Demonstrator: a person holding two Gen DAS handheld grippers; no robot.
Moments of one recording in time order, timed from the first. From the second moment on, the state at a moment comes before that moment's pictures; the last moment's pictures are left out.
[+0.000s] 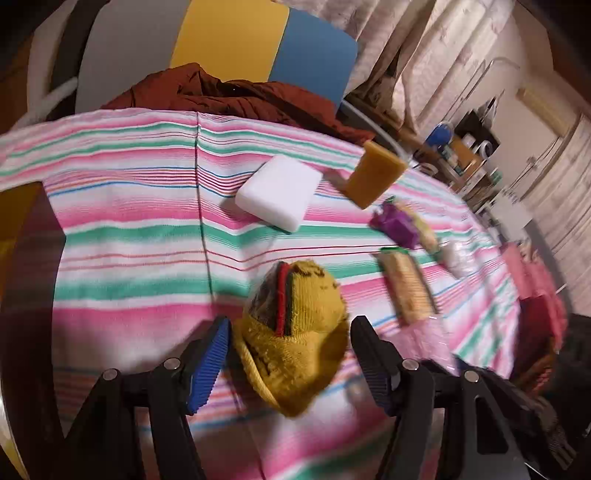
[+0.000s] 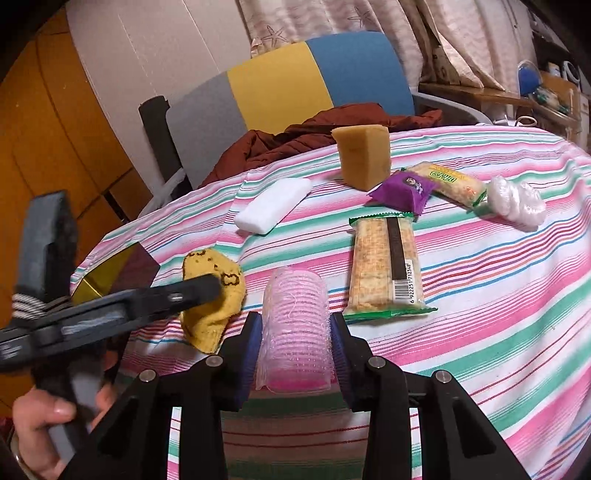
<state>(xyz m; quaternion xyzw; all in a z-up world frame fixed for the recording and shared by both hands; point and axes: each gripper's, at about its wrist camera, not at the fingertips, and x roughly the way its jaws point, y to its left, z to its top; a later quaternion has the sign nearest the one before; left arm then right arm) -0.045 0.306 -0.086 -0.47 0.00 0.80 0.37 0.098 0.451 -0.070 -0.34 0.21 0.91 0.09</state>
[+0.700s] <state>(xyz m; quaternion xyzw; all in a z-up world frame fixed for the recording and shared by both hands) -0.006 0.210 -0.033 -0.39 -0.07 0.83 0.39 0.081 0.411 -0.053 -0.32 0.23 0.92 0.03</state>
